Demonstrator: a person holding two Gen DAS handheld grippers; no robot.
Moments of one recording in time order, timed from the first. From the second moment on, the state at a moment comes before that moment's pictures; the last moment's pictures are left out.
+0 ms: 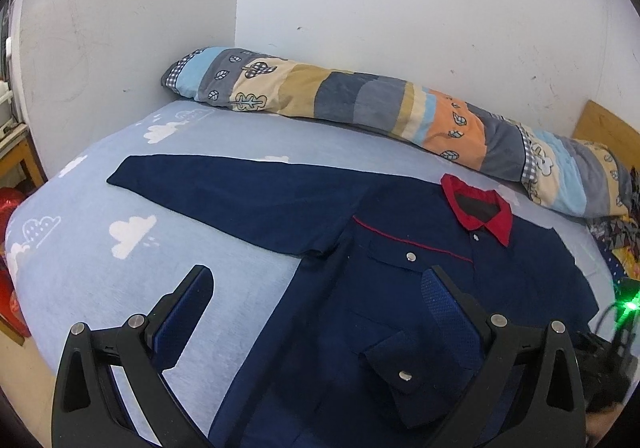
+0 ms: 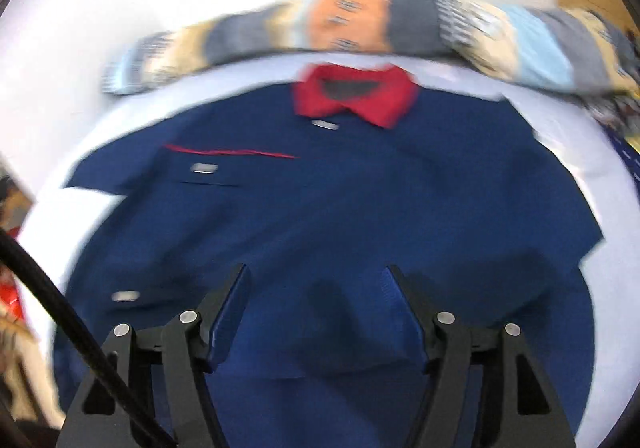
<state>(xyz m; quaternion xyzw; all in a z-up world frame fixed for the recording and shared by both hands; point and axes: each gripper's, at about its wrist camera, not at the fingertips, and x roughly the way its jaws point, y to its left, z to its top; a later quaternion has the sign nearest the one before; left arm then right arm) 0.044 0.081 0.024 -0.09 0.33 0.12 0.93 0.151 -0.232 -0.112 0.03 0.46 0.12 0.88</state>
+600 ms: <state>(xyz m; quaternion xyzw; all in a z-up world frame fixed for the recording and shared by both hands) 0.032 0.134 0.030 -0.14 0.31 0.16 0.93 0.064 -0.053 -0.135 -0.27 0.39 0.32 0.82</state>
